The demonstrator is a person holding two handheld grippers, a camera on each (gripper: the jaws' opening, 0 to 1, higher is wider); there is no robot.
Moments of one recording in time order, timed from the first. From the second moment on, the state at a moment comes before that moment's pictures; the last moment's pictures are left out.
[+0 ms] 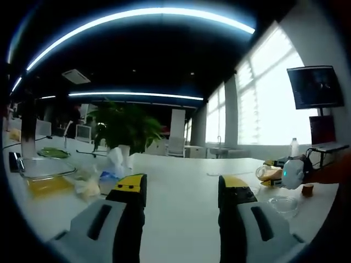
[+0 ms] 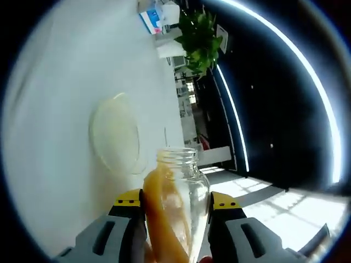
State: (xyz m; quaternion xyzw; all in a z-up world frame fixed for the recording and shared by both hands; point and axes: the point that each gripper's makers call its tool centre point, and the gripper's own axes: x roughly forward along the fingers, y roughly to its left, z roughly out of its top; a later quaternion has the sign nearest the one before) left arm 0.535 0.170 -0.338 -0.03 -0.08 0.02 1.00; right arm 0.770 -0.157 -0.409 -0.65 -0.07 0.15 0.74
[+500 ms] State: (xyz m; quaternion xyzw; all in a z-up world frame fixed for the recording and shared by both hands) left arm 0.535 0.175 -0.339 -0.04 -0.09 0.03 1.00; right arm 0.775 -0.155 -0.410 -0.65 -0.06 0.16 0.74
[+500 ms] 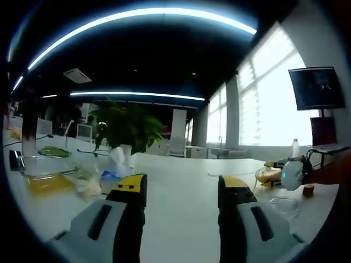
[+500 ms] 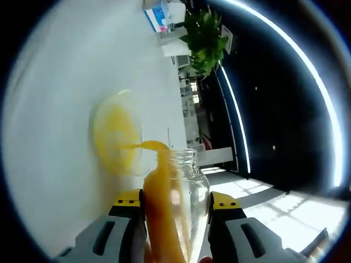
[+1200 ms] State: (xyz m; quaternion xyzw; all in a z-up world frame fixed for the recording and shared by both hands) left arm 0.538 0.173 -0.342 -0.05 -0.09 0.03 0.99; right arm 0.780 -0.148 -0.372 -0.56 -0.05 0.17 0.81
